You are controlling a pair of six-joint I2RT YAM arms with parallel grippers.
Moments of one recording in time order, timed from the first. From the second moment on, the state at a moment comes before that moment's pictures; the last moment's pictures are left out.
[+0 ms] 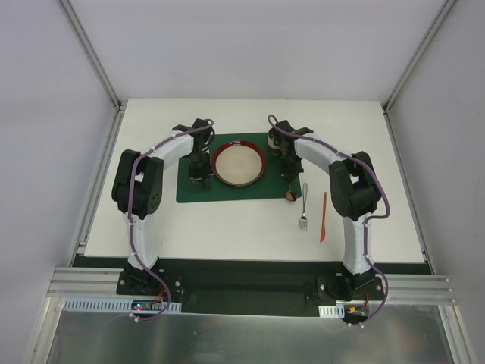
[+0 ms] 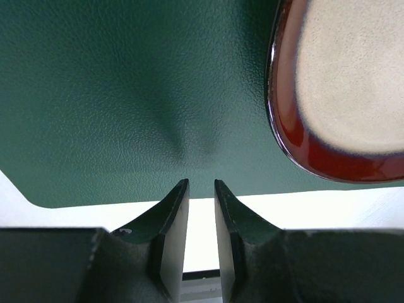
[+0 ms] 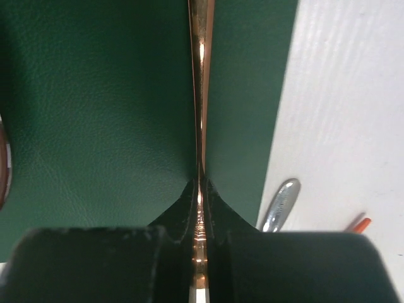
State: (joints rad) left arm -0.34 2.01 1.48 -0.94 0.15 -0.49; right arm 0.48 2.09 1.59 -0.86 0.19 0.36
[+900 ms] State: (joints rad) left arm -0.34 2.01 1.48 -0.94 0.15 -0.49; right arm 0.54 2.06 1.53 -0.84 0.17 0.37
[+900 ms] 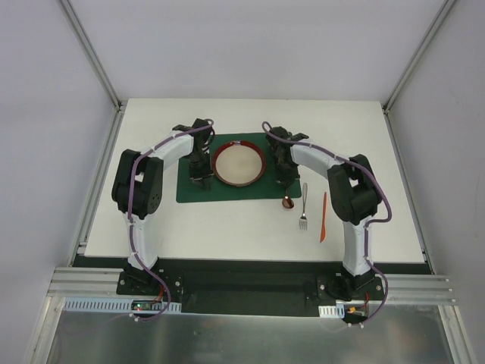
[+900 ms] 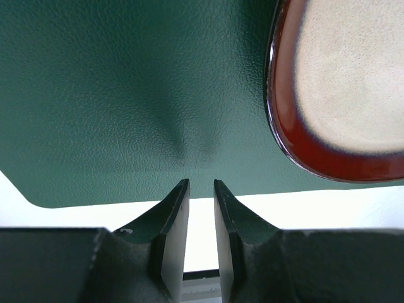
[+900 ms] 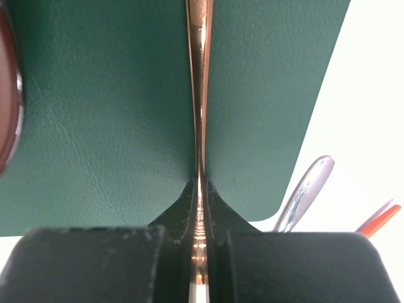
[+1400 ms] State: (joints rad) left arm -0.34 2.01 1.48 -0.94 0.15 -0.49; right arm 0.57 2.00 1.46 -0.87 0.25 0.38
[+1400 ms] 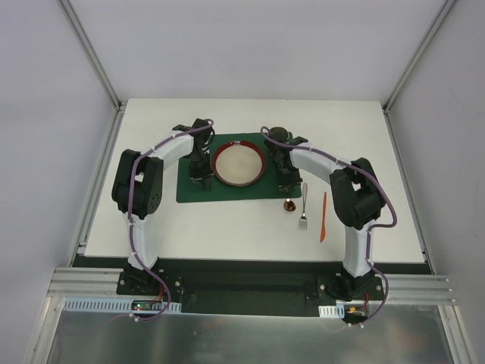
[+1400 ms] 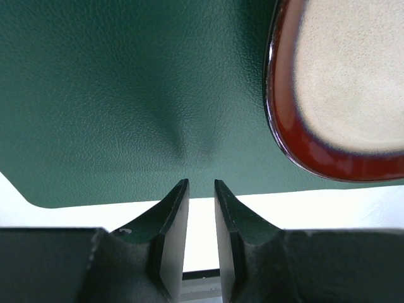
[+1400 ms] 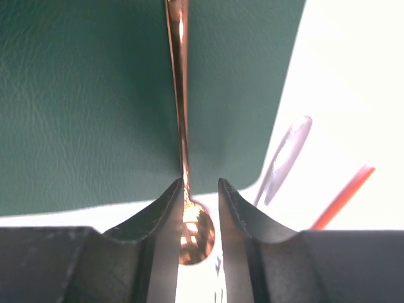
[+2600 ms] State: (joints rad) left arm -0.61 2.11 1.83 -1.05 0.15 -0.35; right arm 0.66 1.57 1.05 -0.76 0.31 0.61
